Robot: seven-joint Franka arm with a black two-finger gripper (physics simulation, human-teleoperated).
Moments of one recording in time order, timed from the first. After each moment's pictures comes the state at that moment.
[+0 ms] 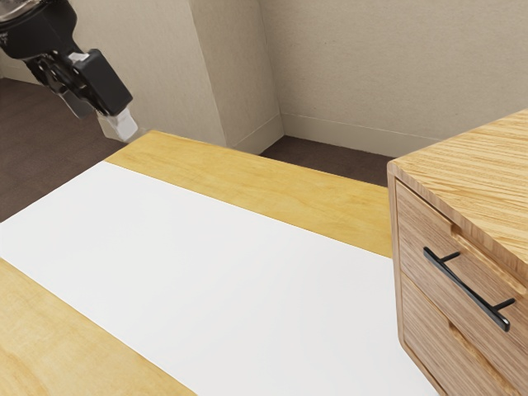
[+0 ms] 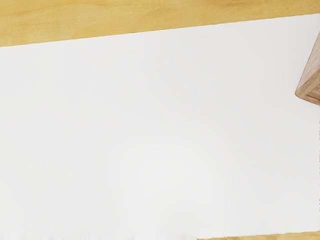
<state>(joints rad) -0.01 -0.25 -0.04 -1.31 0.06 1.34 0.05</state>
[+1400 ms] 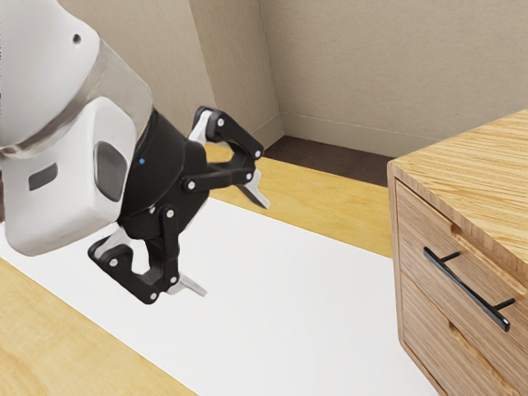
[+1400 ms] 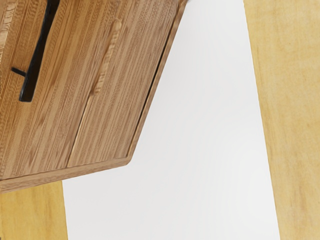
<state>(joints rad) -0.09 -0.52 -0.32 -1.77 -0.06 1.70 1.29</state>
